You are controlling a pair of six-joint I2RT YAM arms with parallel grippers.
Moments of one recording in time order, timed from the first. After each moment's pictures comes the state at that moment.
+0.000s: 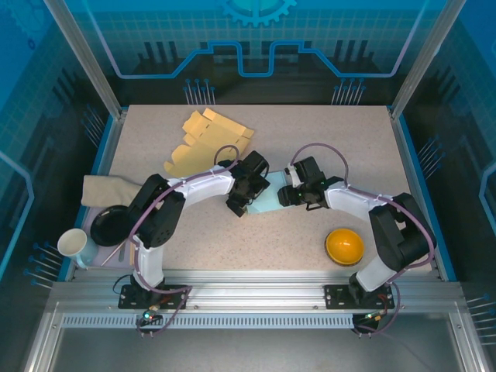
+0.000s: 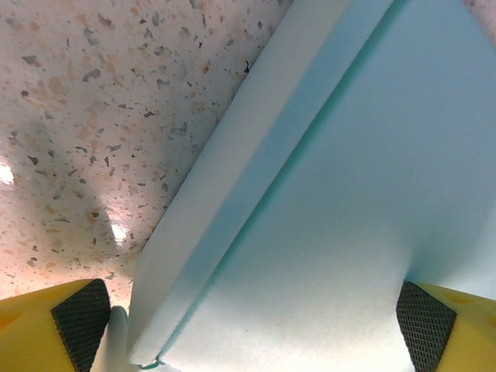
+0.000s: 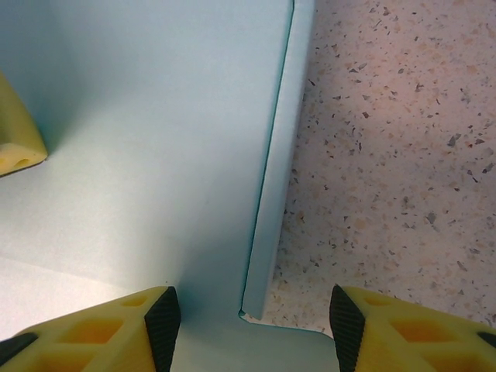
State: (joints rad) left arm -0.67 1.94 1.36 -0.65 0.01 -1.55; right arm 0.46 1.60 0.86 -0.28 -0.09 0.21
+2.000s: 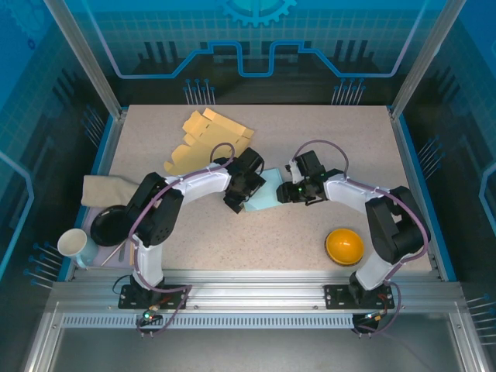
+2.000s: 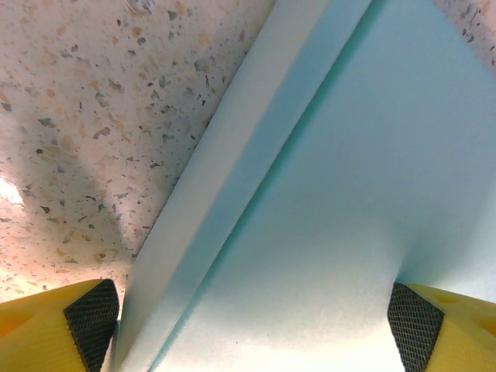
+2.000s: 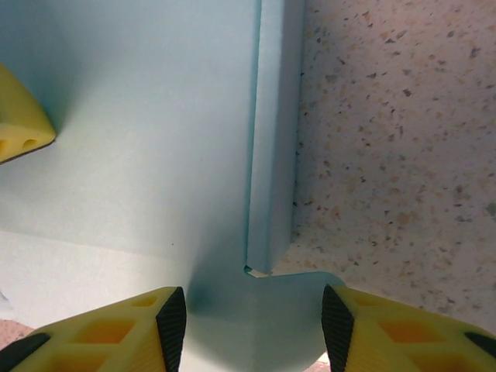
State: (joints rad) left arm -0.63 1.95 1.35 -0.64 0.02 -1.52; right arm 0.42 1.66 0.95 -0.37 -0.24 0.29
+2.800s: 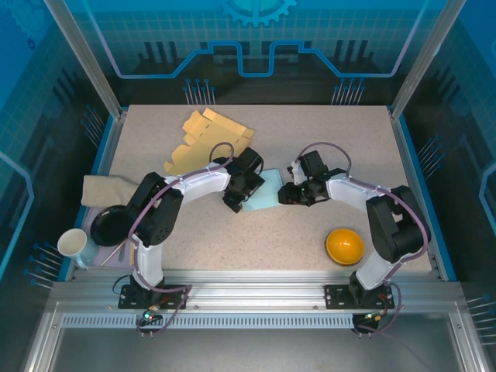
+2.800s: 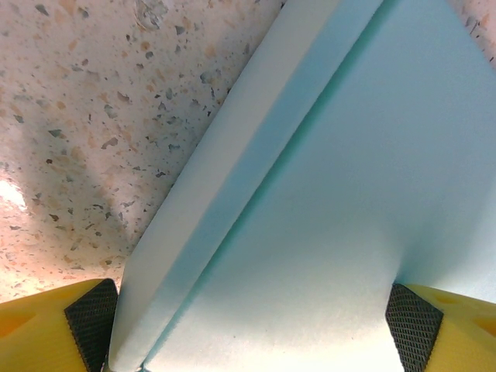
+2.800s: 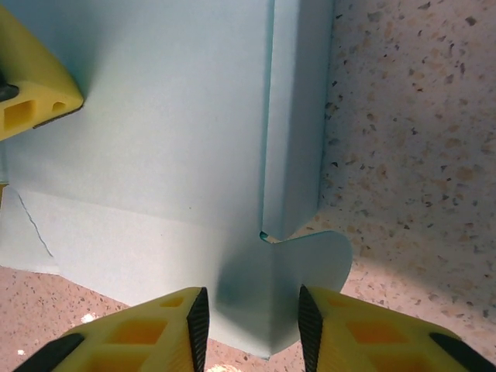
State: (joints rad) left arm -0.62 1.95 1.35 -0.65 0.01 -1.52; right arm 0.38 1.67 0.95 -0.41 -0.39 0.34
